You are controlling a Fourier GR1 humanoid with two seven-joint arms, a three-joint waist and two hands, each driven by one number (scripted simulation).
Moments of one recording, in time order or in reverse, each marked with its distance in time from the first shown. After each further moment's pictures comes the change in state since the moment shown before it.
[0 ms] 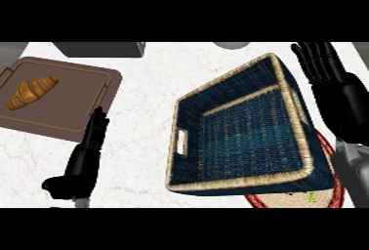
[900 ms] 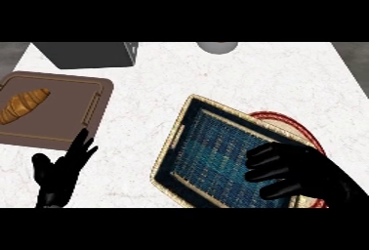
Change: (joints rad) left arm 0.076 0.125 0.074 0.111 0.135 -0.129 0.268; right arm 0.310 -0.010 0.177 -0.307 0.276 0.228 -0.419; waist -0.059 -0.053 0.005
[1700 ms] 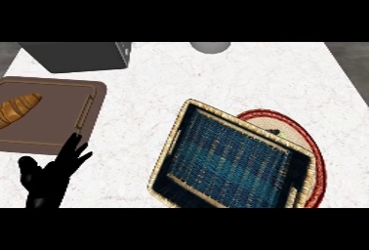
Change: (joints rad) left arm 0.043 0.024 0.041 -0.019 0.029 -0.017 0.021; right arm 0.304 -0.406 -0.559 -0.310 0.185 0.030 0.166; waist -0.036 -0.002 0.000
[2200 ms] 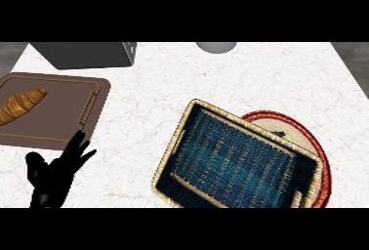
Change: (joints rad) left arm -0.023 -0.013 -0.012 0.000 -0.021 0.000 0.024; right arm 0.157 -0.106 -0.286 0.025 0.000 0.219 -0.066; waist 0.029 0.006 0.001
